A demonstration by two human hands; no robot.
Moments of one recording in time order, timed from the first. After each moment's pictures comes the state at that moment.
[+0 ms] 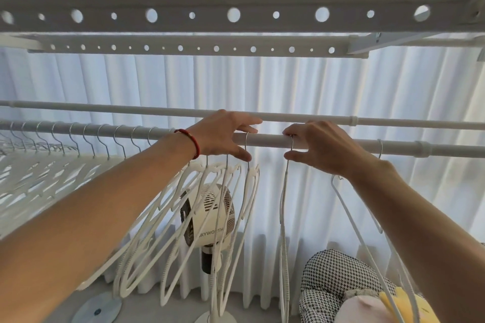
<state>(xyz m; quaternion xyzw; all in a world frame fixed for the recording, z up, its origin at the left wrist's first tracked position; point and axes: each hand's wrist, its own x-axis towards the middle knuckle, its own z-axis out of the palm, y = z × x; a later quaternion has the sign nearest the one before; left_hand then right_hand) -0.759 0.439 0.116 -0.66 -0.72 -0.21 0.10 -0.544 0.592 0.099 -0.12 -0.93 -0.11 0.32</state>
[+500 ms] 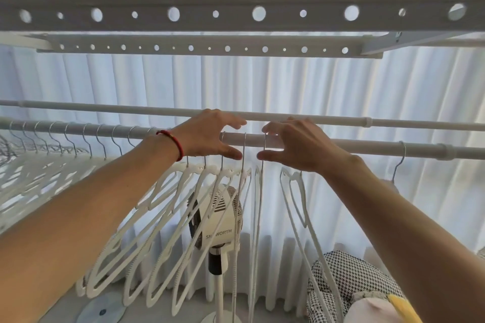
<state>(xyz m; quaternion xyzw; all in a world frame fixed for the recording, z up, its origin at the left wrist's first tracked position) -0.796 0.401 0.115 -0.64 -0.73 -0.21 0.14 -0.606 0.555 0.100 -0.08 -0.93 -0.13 0.34</state>
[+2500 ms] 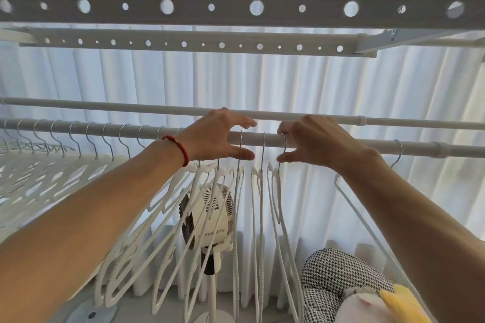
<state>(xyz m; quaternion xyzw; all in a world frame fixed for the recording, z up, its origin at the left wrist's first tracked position) -0.776 0.416 0.107 -0.67 -0.68 -0.23 0.17 -0.579 0.569 0.112 -0.15 -0.93 -0.21 0.25</state>
